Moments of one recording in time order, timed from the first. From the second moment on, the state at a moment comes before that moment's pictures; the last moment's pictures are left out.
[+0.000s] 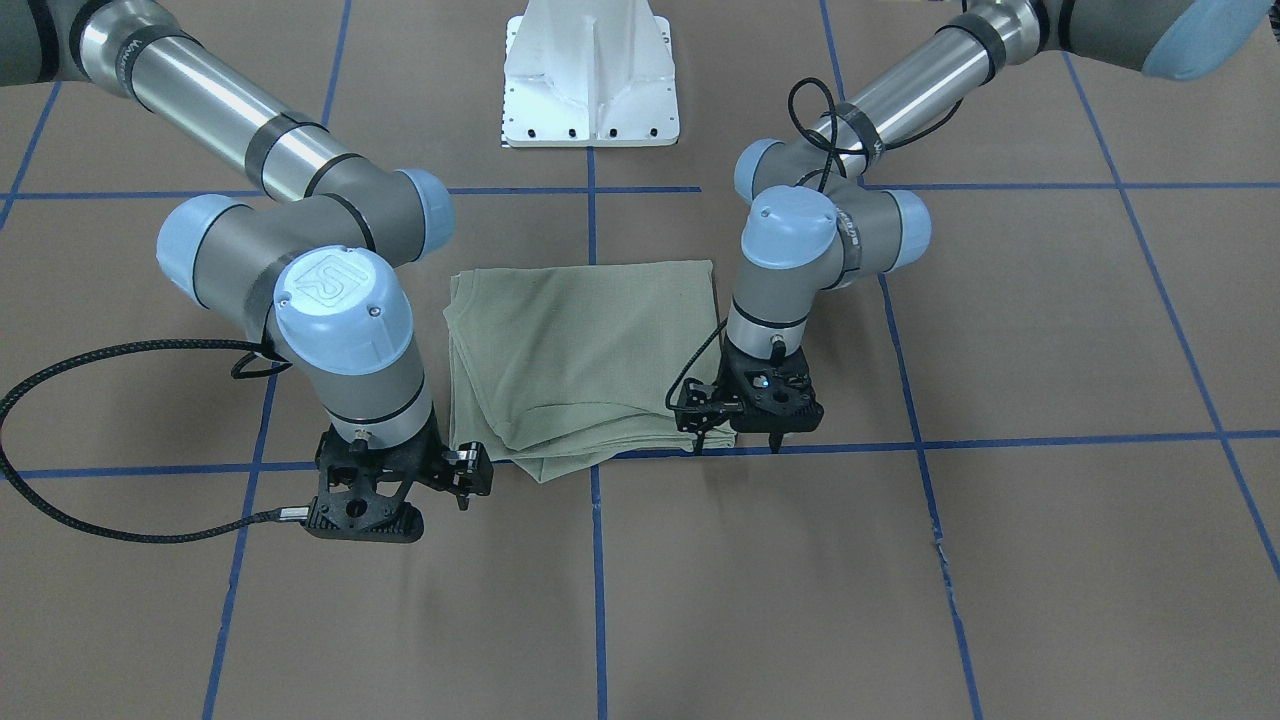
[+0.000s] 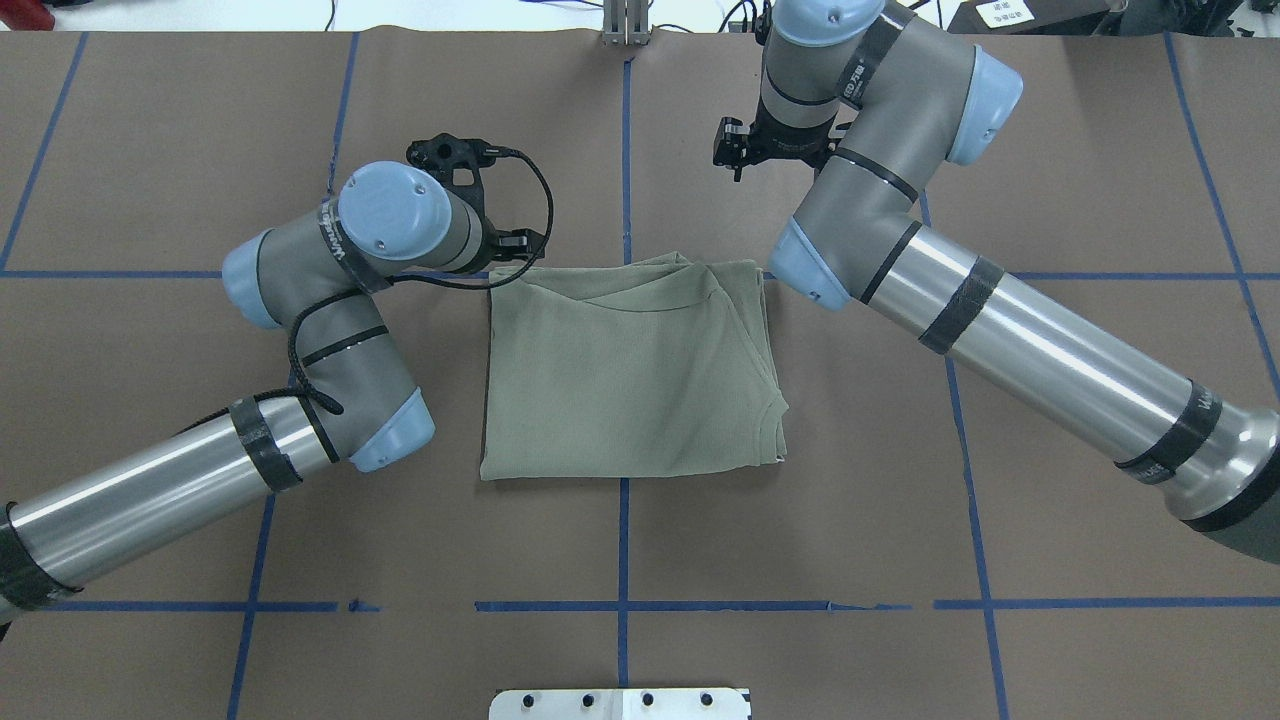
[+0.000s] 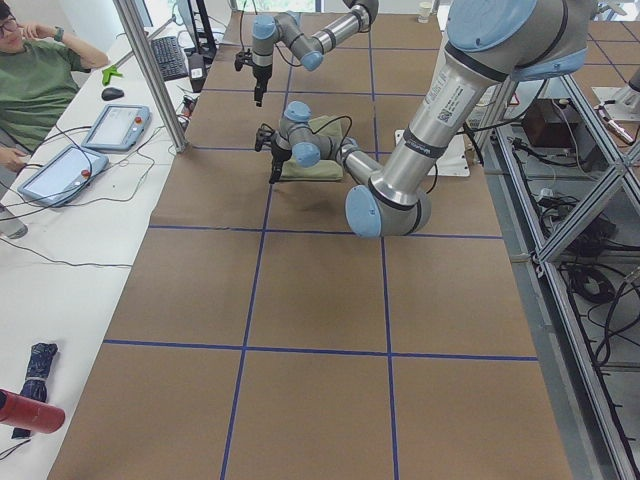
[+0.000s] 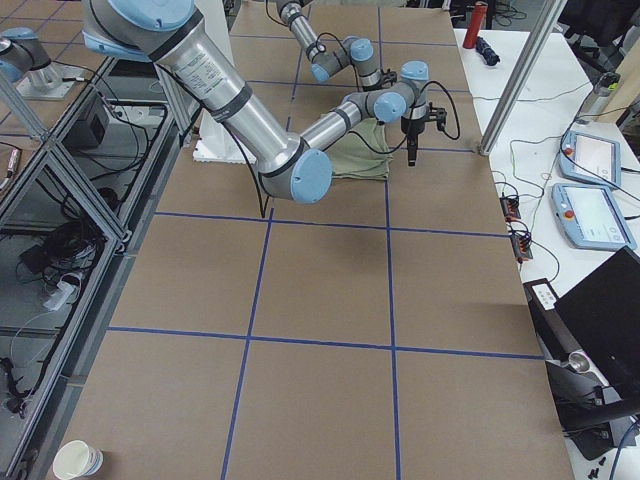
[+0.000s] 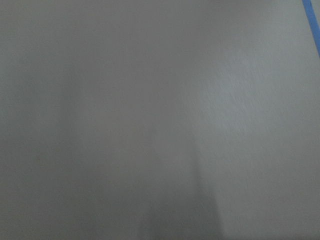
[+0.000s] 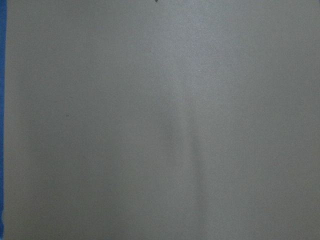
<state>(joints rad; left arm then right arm) -0.68 -2.26 -1.32 -2.05 -1.70 -1.13 0.84 -0.73 1.26 -1.46 1.94 1.01</state>
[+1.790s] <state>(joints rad) -1.58 -1.56 -1.60 -1.64 -2.29 0.18 1.52 -1.63 1.81 -1.75 2.25 -0.08</state>
